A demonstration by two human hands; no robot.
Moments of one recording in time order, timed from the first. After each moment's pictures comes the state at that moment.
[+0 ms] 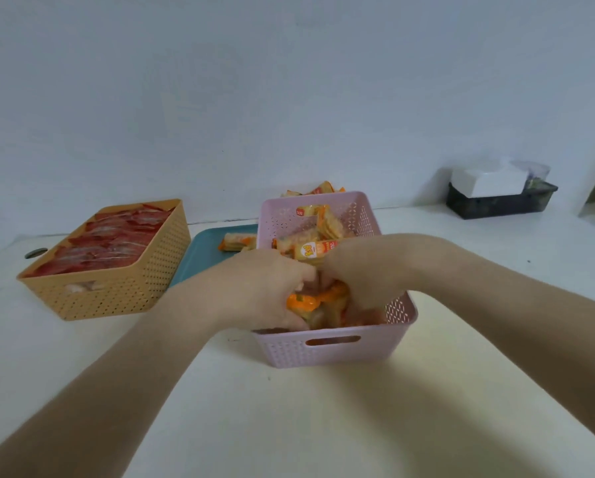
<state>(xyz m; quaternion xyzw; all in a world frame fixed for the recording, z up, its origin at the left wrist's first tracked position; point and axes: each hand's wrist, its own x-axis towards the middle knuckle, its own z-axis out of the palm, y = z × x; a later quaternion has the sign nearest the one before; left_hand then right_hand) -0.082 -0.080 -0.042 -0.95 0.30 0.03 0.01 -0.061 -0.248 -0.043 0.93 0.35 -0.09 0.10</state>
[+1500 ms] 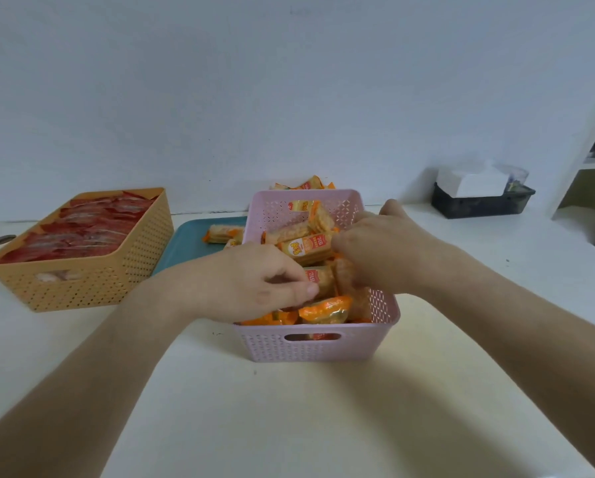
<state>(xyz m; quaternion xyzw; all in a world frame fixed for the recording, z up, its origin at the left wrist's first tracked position) -0.084 -0.072 -0.041 -0.92 0.32 0.13 -0.20 -0.065 -0.270 -0.049 0.94 0.24 0.12 0.19</state>
